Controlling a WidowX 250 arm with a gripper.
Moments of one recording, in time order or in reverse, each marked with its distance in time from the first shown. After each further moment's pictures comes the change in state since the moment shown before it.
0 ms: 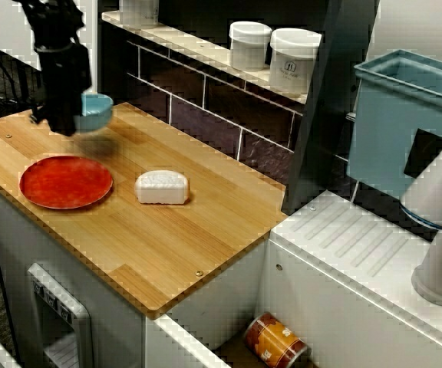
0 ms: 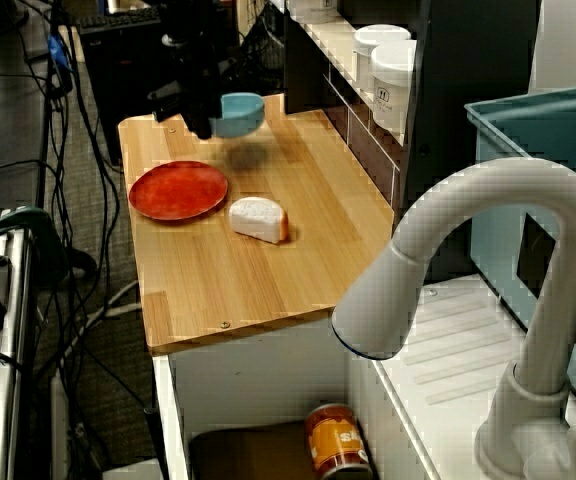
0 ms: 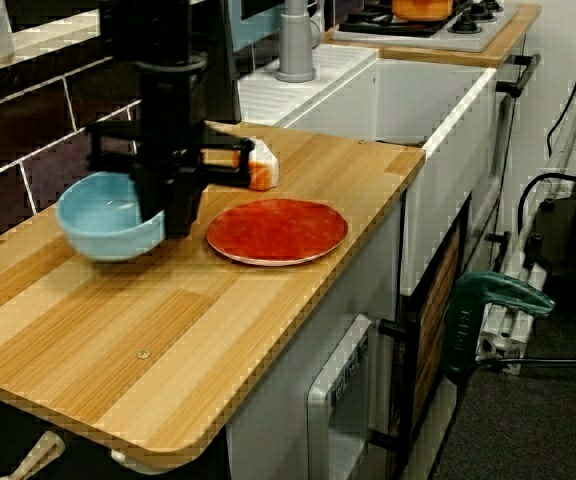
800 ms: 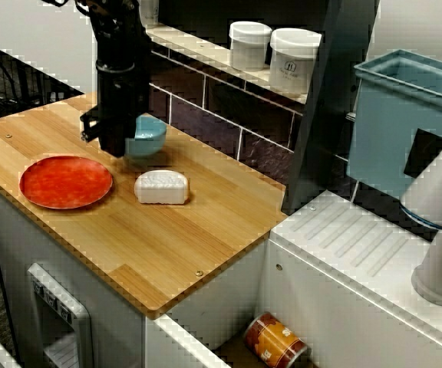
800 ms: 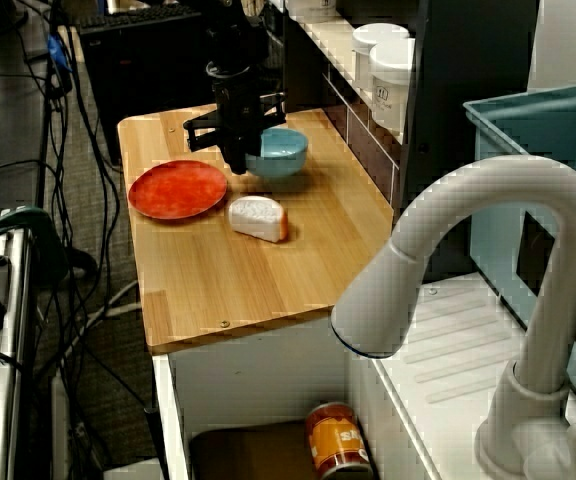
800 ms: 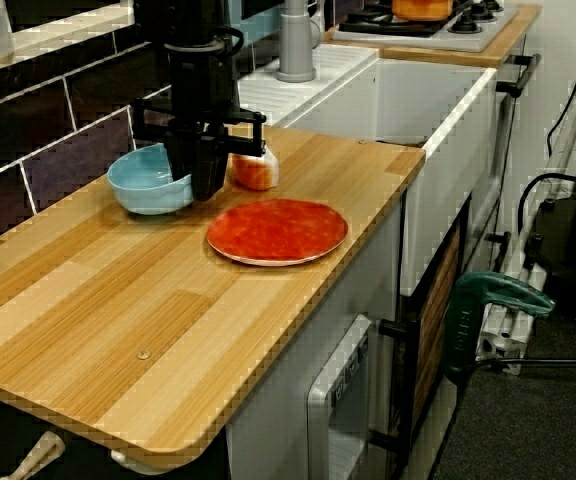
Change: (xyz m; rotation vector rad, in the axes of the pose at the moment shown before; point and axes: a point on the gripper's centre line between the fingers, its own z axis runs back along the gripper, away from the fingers) arm 0.077 -0.003 -0.013 -0.049 0.044 -0.208
